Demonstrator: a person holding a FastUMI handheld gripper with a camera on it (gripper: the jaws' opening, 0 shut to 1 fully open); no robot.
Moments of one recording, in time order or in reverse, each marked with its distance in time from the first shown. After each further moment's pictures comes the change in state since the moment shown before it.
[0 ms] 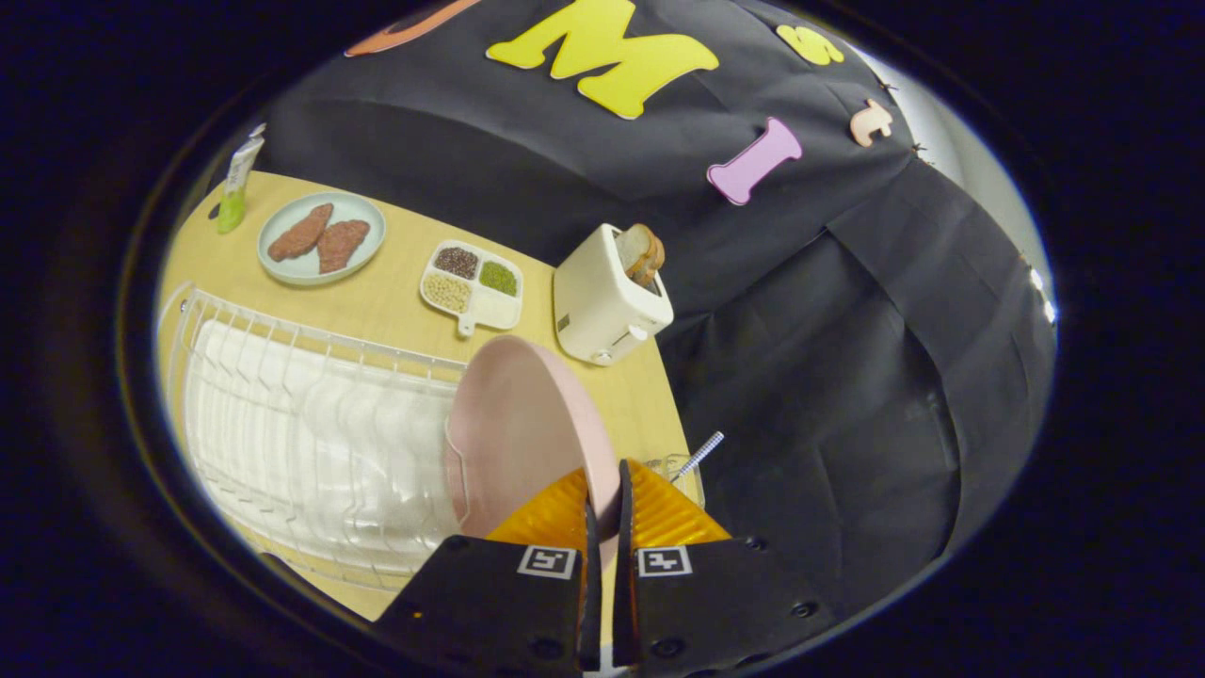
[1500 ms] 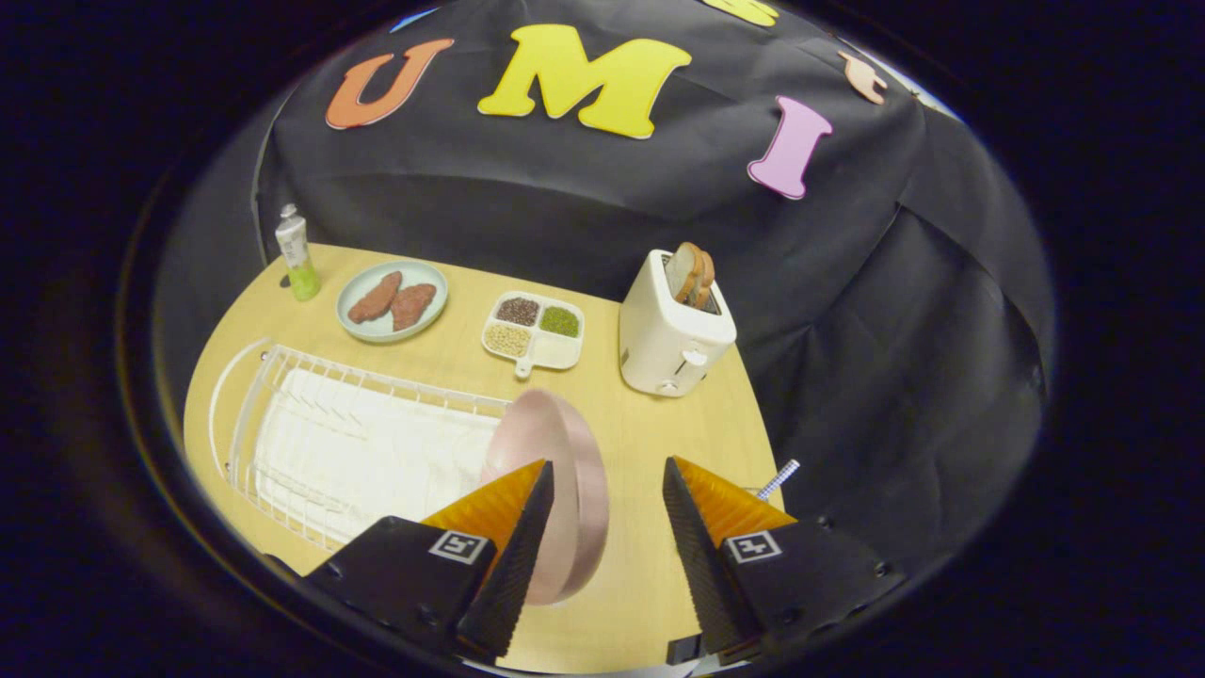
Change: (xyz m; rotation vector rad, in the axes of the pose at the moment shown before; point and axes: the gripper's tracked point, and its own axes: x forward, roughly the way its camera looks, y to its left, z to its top) arm 0.042 -0.033 0.016 -0.002 -0.082 0.415
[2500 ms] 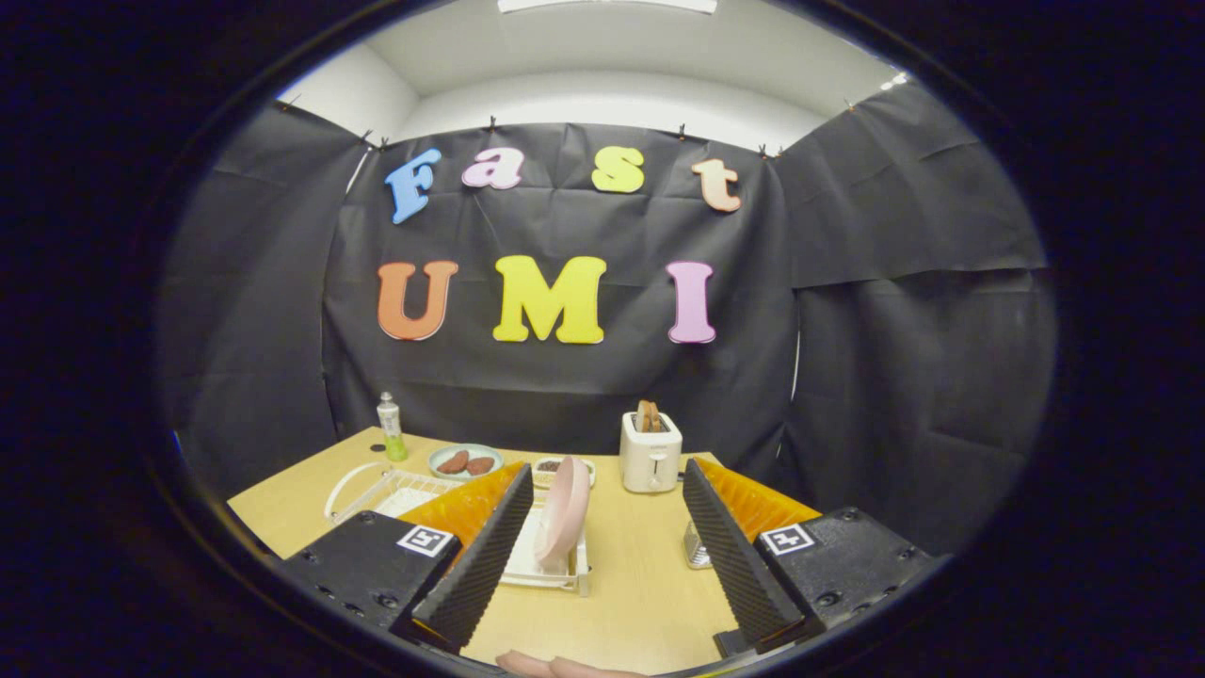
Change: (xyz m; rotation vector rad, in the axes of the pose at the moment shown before) arm -0.168 -0.046 -0.138 0.301 -0.748 0.135
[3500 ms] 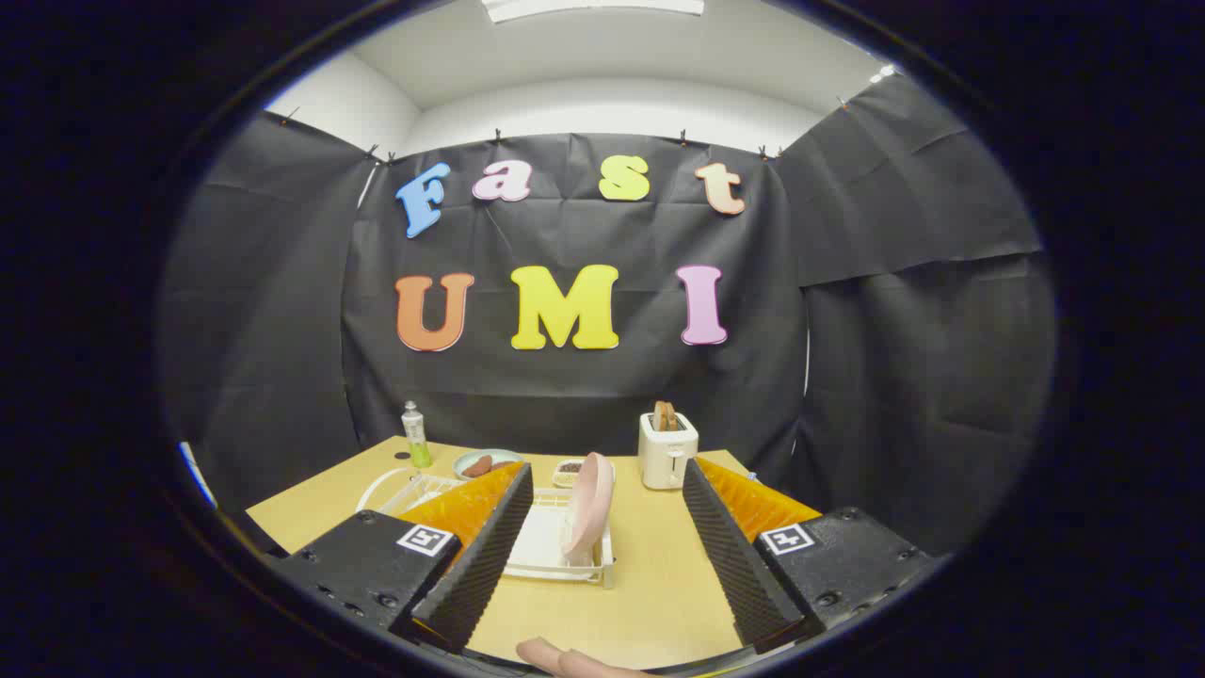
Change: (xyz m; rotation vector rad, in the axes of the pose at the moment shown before) arm -0.051 0.011 -0.005 0.076 -0.040 0.053
